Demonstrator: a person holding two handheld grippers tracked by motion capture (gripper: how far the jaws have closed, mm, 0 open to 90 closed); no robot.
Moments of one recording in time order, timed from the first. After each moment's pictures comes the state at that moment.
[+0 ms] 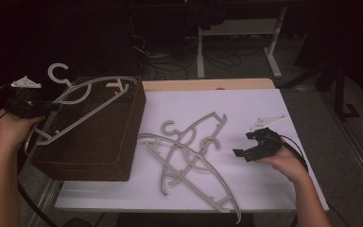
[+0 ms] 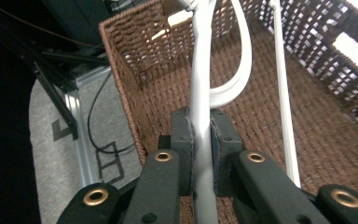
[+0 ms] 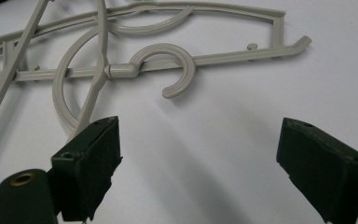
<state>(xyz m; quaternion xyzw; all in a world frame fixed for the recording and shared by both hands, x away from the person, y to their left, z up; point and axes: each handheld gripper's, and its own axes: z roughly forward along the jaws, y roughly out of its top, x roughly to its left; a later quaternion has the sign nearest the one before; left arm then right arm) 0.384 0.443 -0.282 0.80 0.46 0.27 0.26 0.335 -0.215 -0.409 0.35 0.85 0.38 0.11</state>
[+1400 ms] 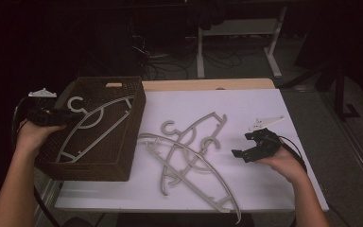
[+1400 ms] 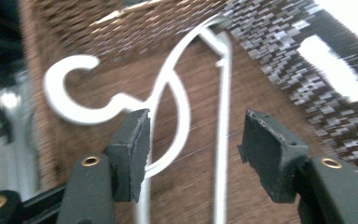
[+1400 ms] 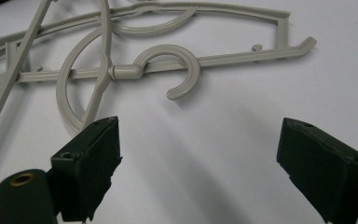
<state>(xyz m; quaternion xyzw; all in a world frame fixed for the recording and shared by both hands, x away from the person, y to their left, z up) 0.392 0.429 -0.326 0.79 0.46 0.19 0.36 0.333 -0.211 -0.409 0.35 0.85 0.38 0.11</state>
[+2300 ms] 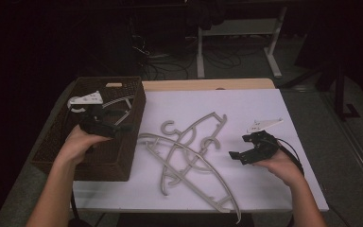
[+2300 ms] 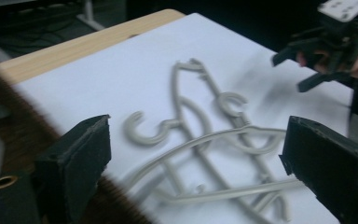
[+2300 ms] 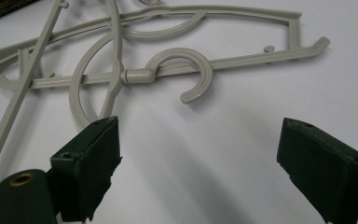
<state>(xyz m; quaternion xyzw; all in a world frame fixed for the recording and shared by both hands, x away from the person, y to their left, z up) 0.363 0.280 -0.325 0.81 0.29 0.06 0.50 0.326 -0.204 -0.410 0.36 0.84 0.39 0.10</state>
